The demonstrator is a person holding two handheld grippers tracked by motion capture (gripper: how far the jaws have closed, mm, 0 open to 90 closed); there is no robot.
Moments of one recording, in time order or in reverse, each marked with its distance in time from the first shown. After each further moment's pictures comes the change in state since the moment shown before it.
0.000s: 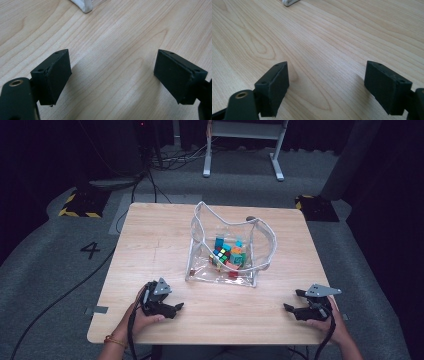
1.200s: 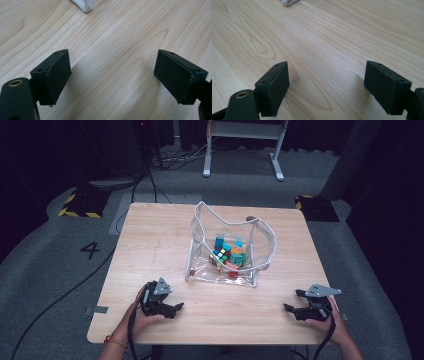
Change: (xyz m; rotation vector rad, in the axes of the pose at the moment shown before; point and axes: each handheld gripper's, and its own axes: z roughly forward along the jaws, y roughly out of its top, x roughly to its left) left arm 0.000 0.000 0.000 0.001 0.004 0.002; right arm 0.001 0.000 0.000 0.003 -0.004 0.007
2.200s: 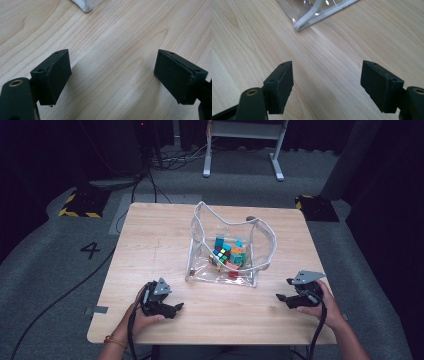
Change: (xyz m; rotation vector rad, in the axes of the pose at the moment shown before) left arm 0.000 0.000 0.000 -0.001 0.002 -0.002; right arm 0.012 0.064 0.006 0.110 0.001 -0.164
